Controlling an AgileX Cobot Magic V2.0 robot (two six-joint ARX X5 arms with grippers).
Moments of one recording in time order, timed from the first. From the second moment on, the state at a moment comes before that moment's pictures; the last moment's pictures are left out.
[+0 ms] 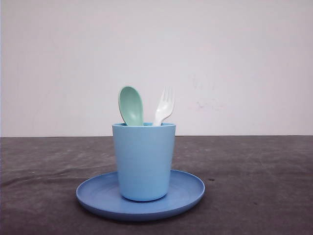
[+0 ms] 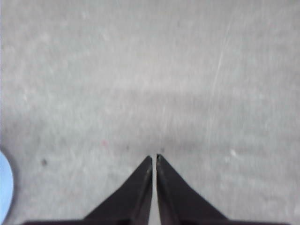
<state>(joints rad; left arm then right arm) -0.11 0.48 0.71 -0.62 0.00 0.00 0.18 0.86 0.91 -0.75 0.00 0.14</state>
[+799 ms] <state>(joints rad) -0.03 0.00 0.03 -0.18 0.00 -0.06 0.18 0.86 0.91 -0.48 0.00 0.14</state>
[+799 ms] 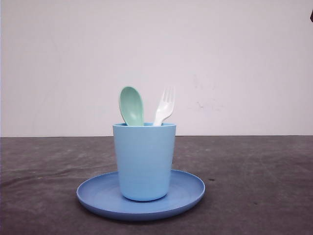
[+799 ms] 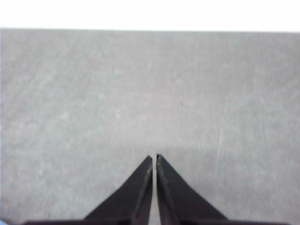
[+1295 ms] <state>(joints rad) -0.03 0.00 0.03 -0.18 0.00 -0.07 0.18 0.86 0.91 -0.40 0.00 0.14</state>
